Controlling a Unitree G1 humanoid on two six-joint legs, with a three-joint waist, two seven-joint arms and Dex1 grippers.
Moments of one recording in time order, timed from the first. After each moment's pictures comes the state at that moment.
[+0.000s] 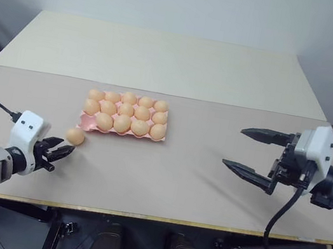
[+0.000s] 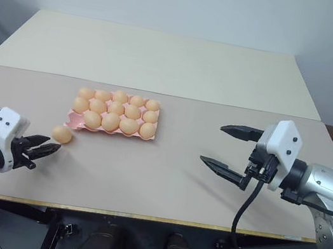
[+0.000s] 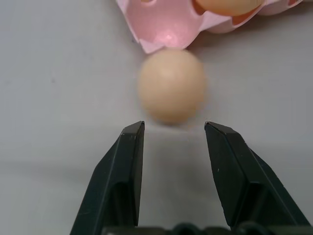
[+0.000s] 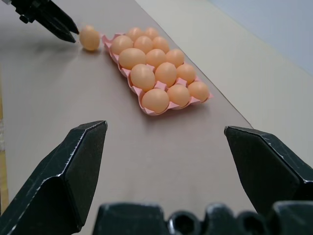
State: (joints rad) left arm 0.10 0.82 0.42 -0.41 -0.52 0.87 -0.60; right arm -0.15 -0.88 -0.29 -0.54 0.64 0.51 0.97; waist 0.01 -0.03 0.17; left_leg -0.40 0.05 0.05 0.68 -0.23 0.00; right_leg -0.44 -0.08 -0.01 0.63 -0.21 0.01
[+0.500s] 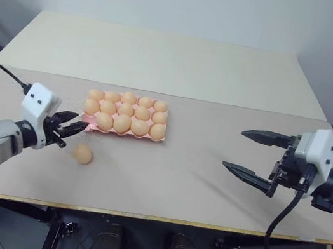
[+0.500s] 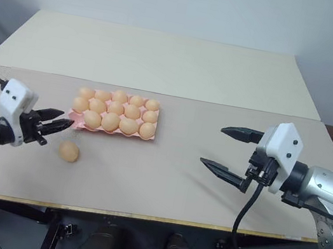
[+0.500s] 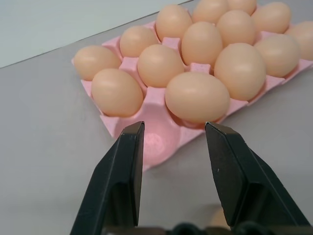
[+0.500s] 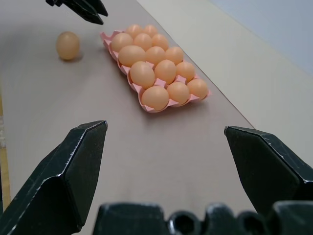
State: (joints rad) left arm -0.14 0.83 0.32 -0.31 -0.49 0.79 -0.64; right arm -0.13 -0.90 -0.31 -0.57 0.65 0.51 0.95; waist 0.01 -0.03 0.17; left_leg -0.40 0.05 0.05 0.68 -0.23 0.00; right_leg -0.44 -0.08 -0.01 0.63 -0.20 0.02
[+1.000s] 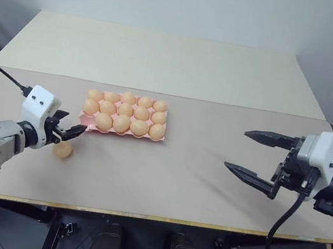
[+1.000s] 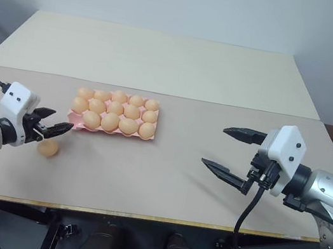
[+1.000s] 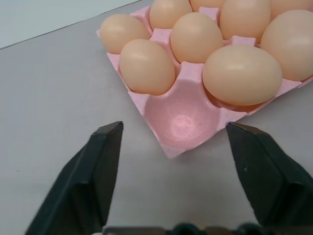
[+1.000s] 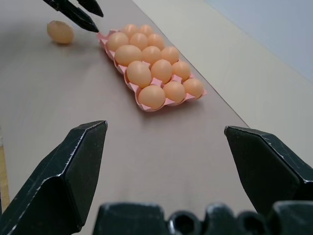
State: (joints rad) left arm -0.15 0.83 0.30 -0.25 -0.43 0.79 -0.60; right arm -0.11 -0.90 -0.33 -0.60 0.65 0.51 0.93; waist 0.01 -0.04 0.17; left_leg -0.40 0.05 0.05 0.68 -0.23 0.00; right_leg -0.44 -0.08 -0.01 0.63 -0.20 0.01
